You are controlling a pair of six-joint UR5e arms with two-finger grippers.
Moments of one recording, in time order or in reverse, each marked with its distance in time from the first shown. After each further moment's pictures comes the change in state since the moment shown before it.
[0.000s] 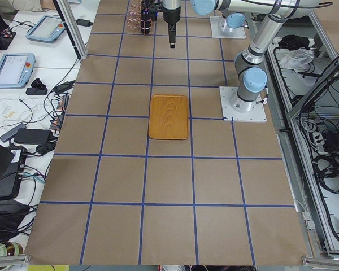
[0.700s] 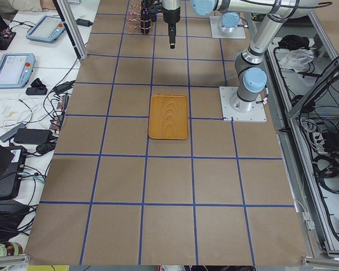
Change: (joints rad) left arm 0.001 -0.003 -0.004 -0.003 0.004 0.000; right arm -0.124 0.157 0.098 -0.248 0.008 -0.037
